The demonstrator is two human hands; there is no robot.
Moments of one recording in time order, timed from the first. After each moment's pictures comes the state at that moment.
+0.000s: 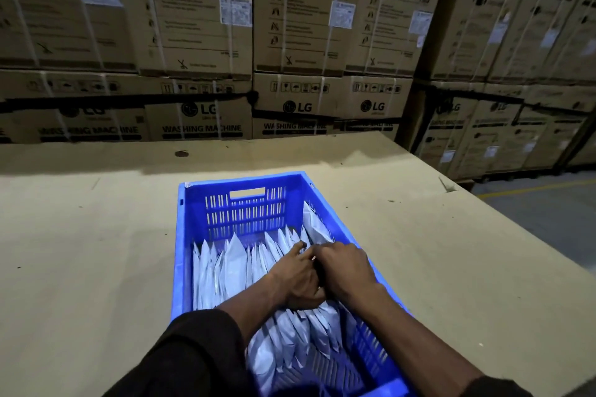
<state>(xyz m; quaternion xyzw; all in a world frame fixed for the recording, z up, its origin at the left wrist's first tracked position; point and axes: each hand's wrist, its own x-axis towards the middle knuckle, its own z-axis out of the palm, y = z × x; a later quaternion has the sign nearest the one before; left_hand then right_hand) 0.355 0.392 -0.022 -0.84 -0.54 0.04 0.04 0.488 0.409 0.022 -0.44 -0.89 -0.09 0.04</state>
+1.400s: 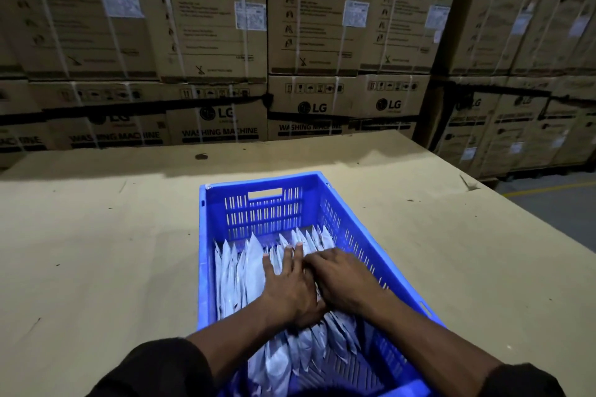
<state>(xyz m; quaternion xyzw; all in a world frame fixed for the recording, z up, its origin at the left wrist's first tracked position) 0.342 0.335 -0.008 -0.67 -0.73 0.09 -0.11 0.471 0.394 0.014 -0.32 -0.95 -0.01 0.02</state>
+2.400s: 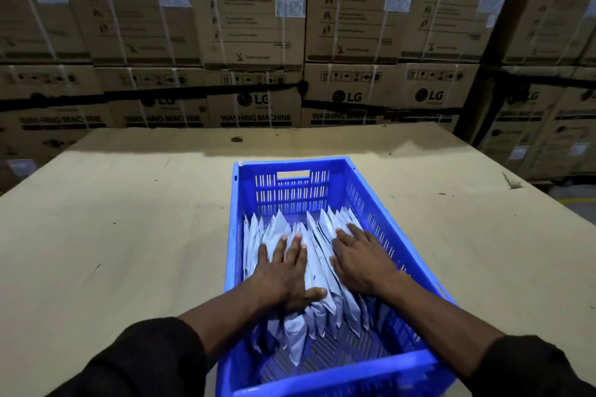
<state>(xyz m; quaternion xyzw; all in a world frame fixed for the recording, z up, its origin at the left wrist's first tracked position) 0.316 0.286 -0.003 -0.63 -0.75 0.15 -0.14 0.475 0.398 -0.006 -0.32 -0.94 -0.08 -0.03</state>
